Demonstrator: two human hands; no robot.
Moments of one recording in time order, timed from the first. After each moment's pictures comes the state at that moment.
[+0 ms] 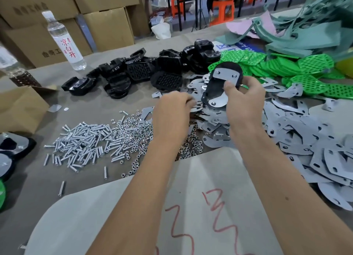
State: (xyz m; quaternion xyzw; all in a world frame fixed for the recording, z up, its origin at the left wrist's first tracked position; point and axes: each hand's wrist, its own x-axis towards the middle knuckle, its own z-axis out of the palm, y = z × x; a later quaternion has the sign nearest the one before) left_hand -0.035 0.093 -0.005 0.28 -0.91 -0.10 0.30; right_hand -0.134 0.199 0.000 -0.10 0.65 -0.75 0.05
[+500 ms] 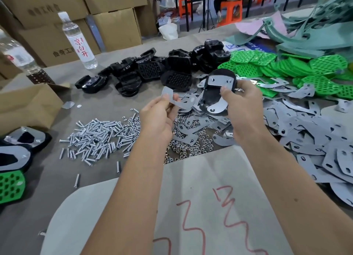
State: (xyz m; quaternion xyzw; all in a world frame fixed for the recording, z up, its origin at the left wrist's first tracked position) left_hand 0.000 0.079 0.009 0.36 -0.35 -0.77 0.39; right_hand -0.118 0.196 -0.002 -0.16 0.67 -0.72 0.12
